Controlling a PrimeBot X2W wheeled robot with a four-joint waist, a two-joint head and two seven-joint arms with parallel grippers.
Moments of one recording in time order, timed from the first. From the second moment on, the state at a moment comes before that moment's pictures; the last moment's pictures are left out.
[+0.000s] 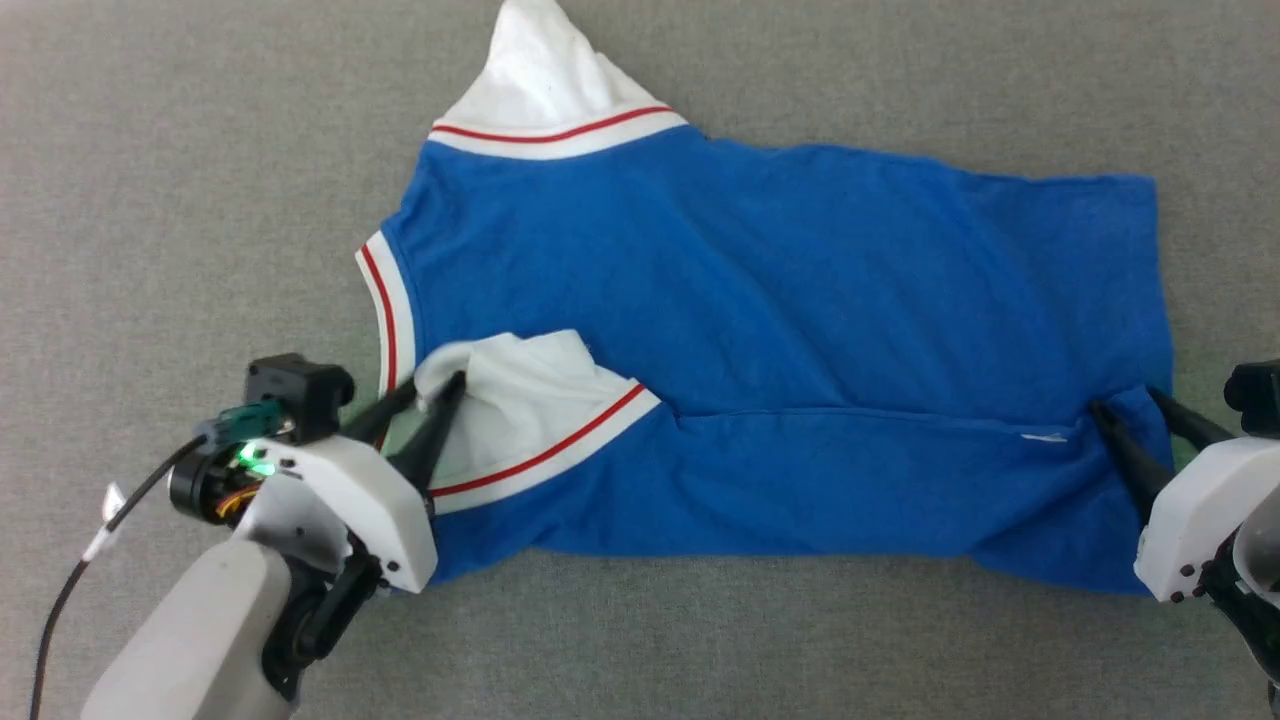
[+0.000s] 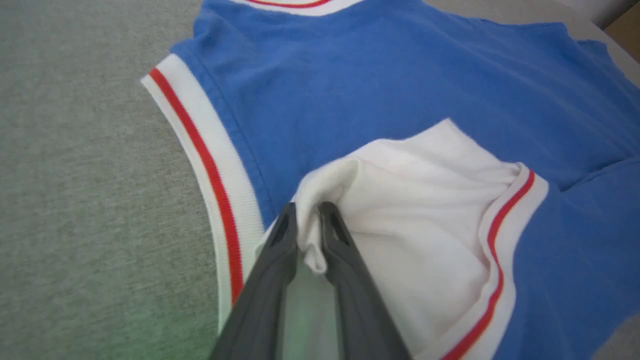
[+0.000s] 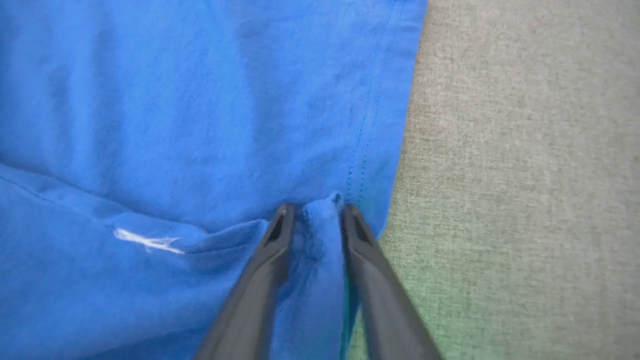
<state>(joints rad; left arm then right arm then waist) -0.34 0.51 -0.47 0.09 -0.65 0.02 0.16 -0.16 -0.41 0.01 0.05 0.40 0.13 0.40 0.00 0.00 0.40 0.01</state>
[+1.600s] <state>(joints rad) -0.09 0.48 -0.49 0.05 -0.60 0.27 0.28 0.17 -0.06 -0.18 -0.24 0.11 0.13 0.21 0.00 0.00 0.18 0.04</state>
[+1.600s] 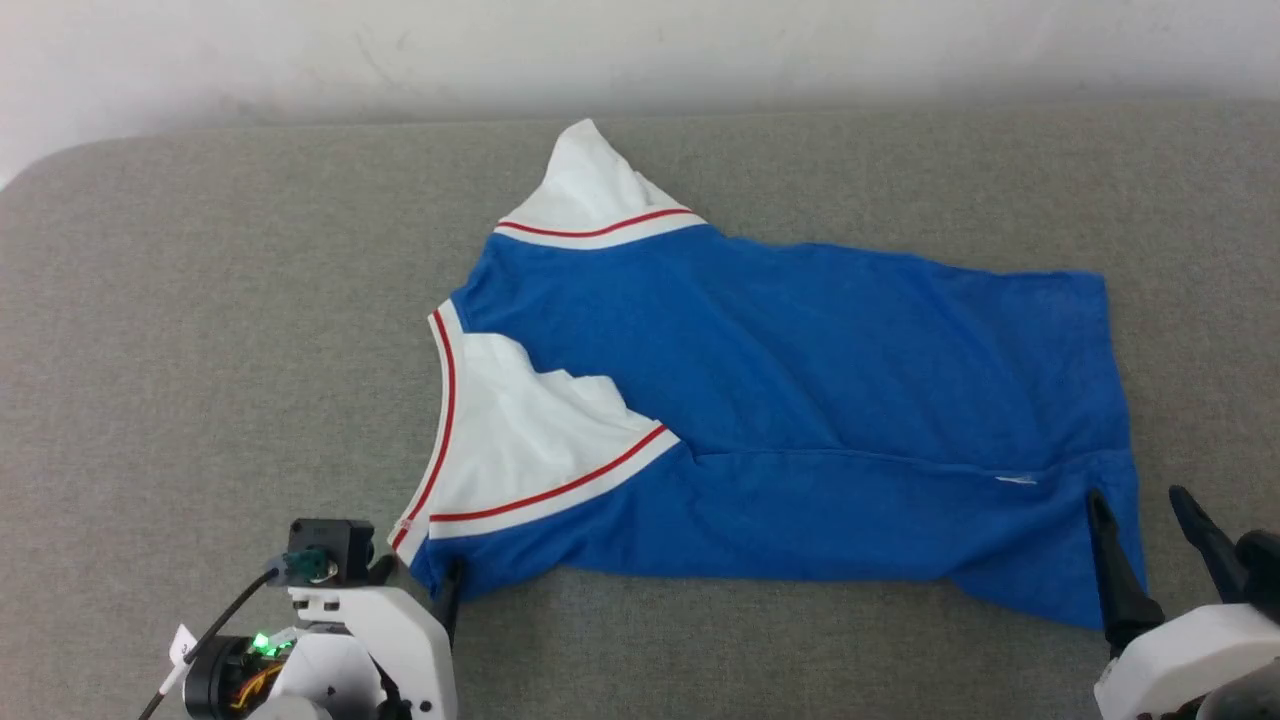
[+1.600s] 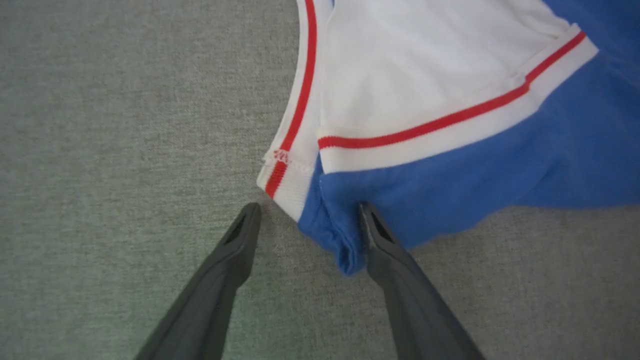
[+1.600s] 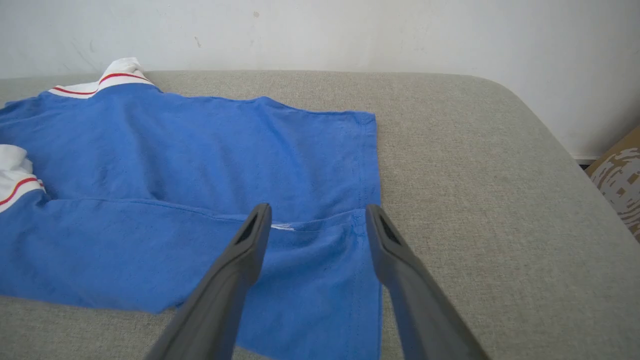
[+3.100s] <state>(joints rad) -0.08 0.44 -0.42 -0.01 -0.69 0.28 0.22 0.10 -0.07 -0.29 -0.06 0.24 0.13 0.55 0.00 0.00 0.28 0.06</state>
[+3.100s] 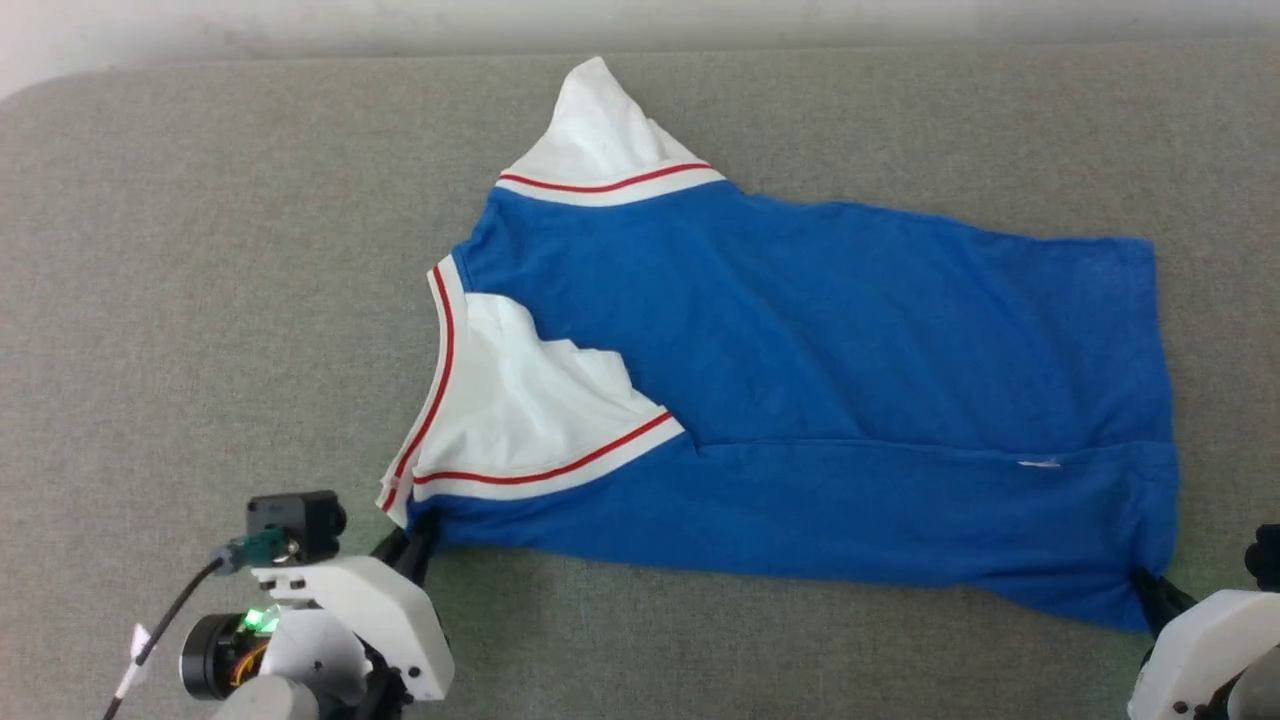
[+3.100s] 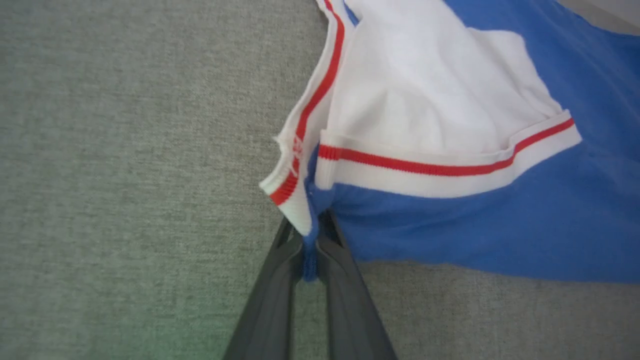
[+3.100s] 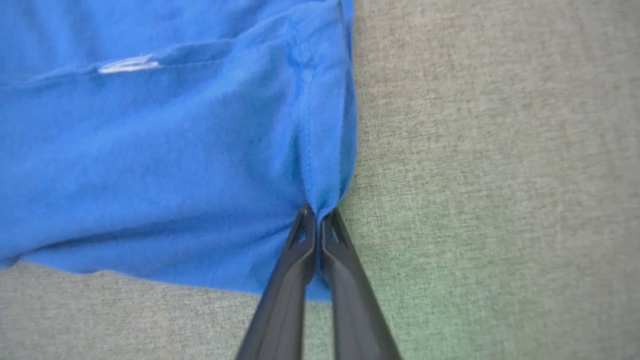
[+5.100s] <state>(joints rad) -0.74 0.58 -0.38 -0.15 -0.52 0.17 0.23 -0.08 -0.09 -0.22 -0.34 0.19 0.13 0.36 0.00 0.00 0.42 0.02</state>
